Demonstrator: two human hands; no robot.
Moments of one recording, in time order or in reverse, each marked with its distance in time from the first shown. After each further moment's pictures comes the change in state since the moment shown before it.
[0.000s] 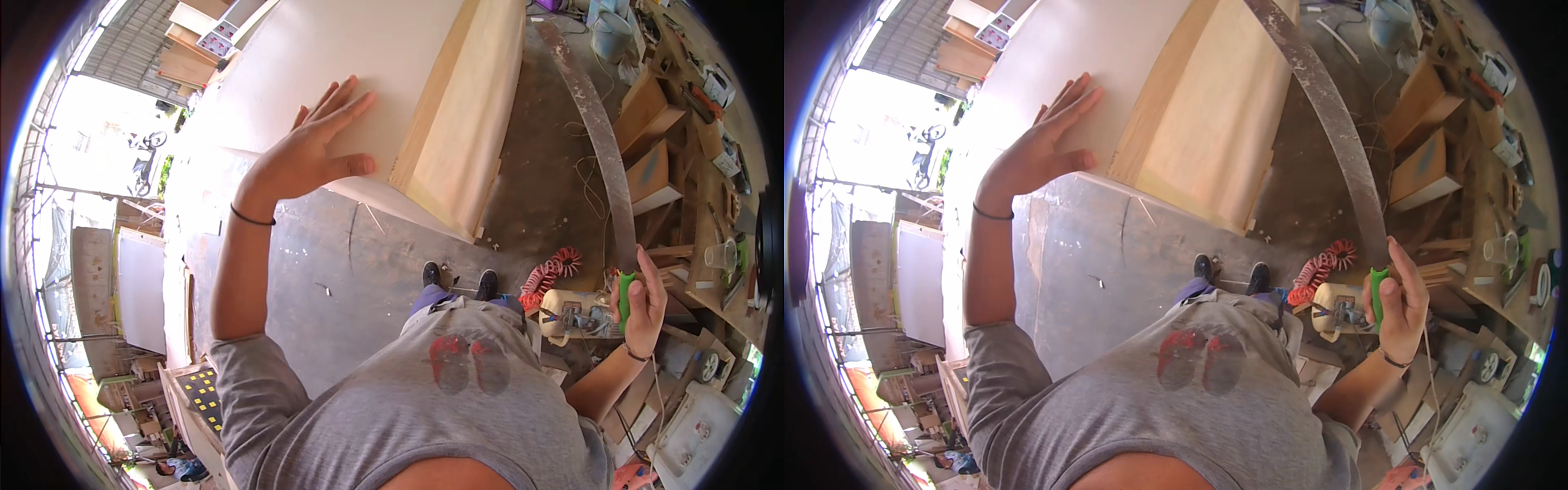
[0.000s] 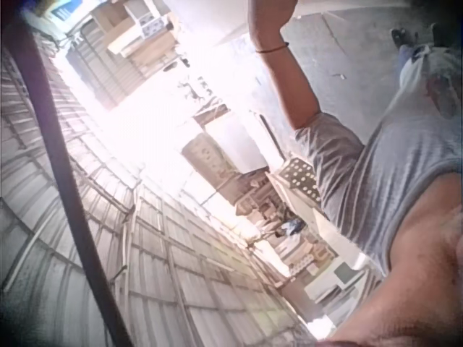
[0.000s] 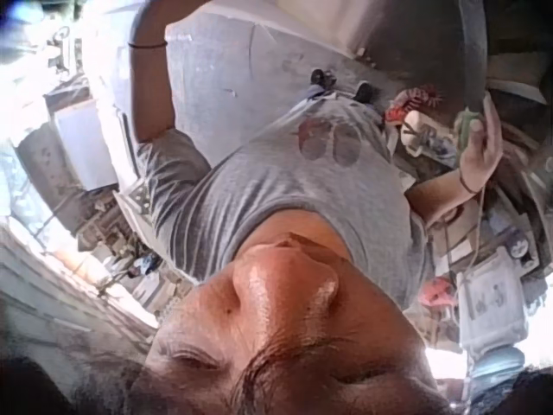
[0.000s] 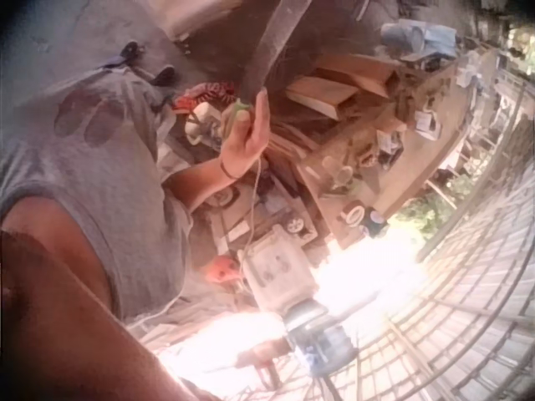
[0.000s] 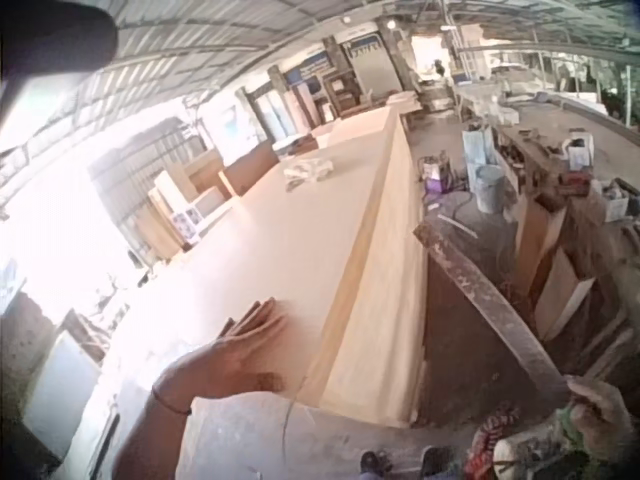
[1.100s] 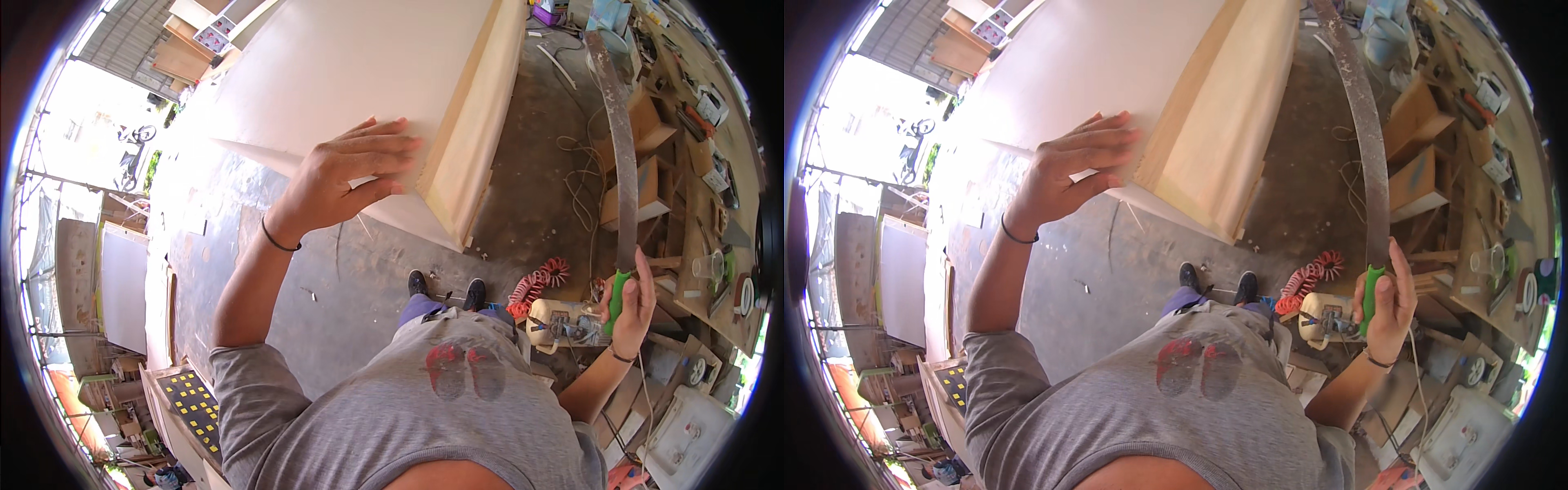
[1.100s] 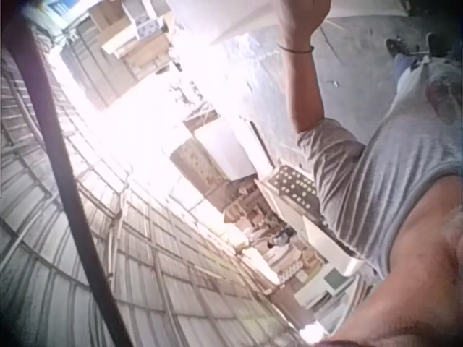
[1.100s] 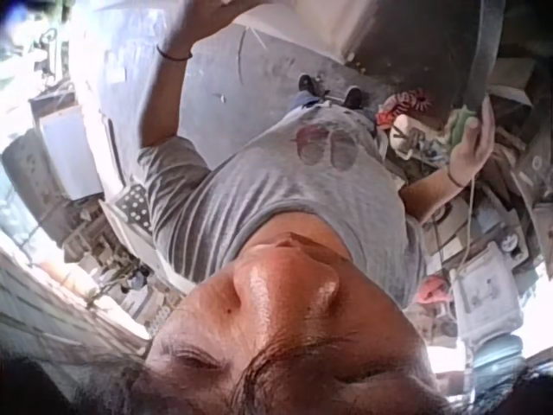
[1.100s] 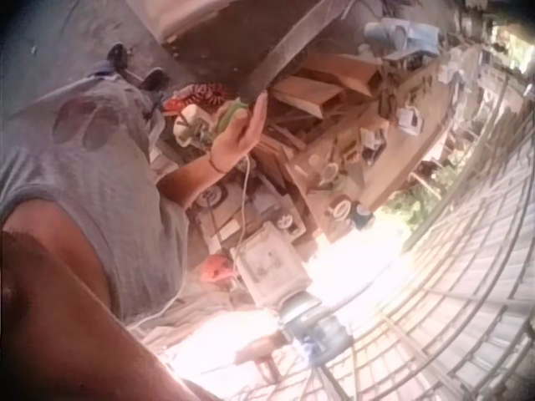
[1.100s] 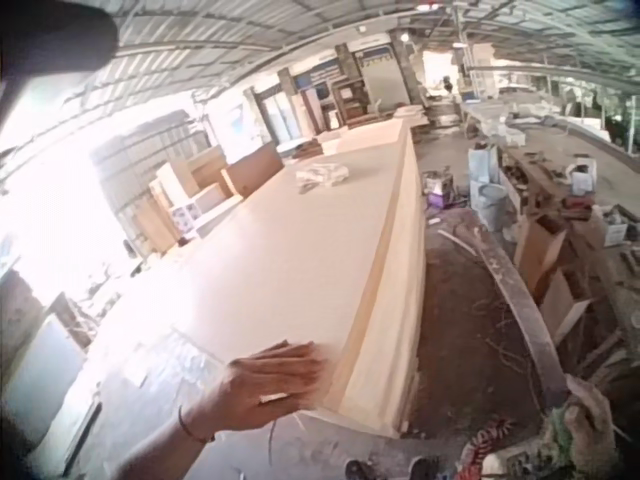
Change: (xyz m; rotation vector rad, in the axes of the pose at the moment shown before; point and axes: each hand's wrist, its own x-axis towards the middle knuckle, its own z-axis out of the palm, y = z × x) left_hand -0.014 0.006 0.029 -0.296 0.259 0.413; right_hand 0.004 -0.004 0.029 0.017 0.163 0.048
